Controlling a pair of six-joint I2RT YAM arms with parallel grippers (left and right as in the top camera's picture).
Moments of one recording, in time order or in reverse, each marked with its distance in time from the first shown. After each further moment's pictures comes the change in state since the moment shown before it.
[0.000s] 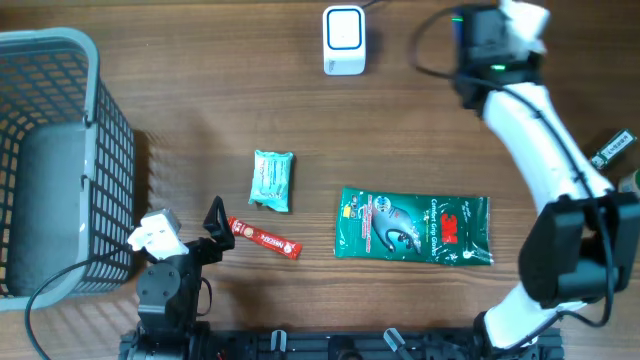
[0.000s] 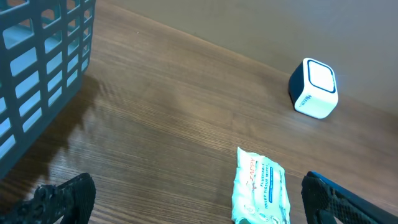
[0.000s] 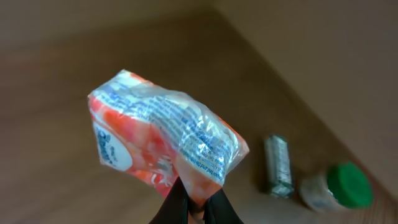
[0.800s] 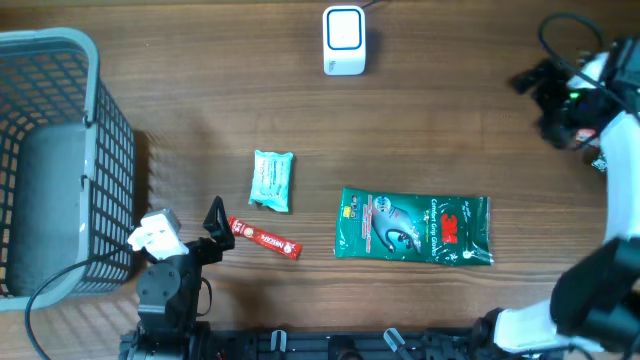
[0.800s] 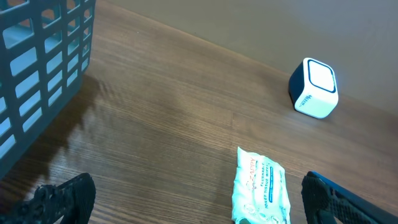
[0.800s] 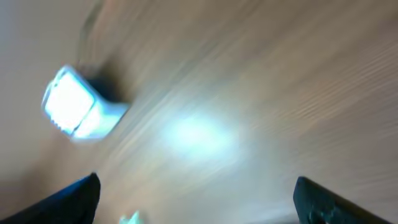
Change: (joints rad) left arm 0.000 0.000 0.000 0.000 0.000 0.000; right arm -0.349 -0.188 -0.019 -0.391 -1.387 0.225
